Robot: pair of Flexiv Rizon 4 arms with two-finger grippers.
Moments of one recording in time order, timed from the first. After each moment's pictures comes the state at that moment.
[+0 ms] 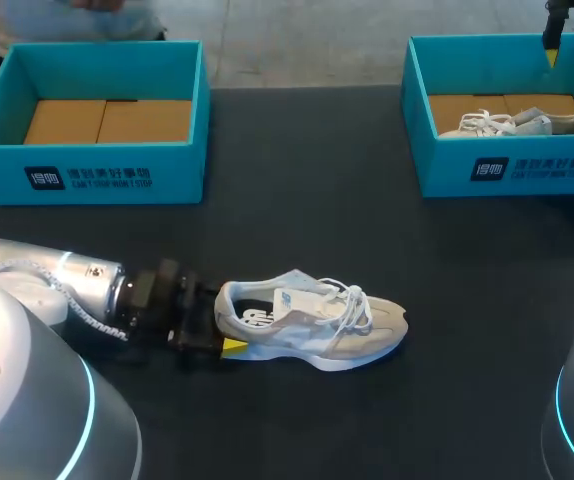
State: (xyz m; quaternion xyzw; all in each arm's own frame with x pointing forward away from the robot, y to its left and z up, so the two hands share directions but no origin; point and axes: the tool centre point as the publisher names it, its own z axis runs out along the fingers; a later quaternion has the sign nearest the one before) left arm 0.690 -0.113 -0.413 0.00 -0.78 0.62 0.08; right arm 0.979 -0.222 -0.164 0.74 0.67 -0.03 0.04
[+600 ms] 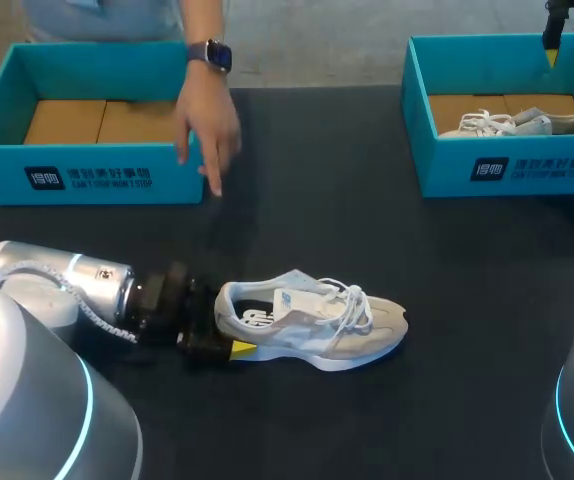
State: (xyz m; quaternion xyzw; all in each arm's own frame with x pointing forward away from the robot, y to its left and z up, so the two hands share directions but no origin) left arm 0.689 -0.125 -0.416 0.00 -0.78 0.62 0.08; right arm 0.979 -0.222 -0.164 0.74 0.67 -0.03 0.04
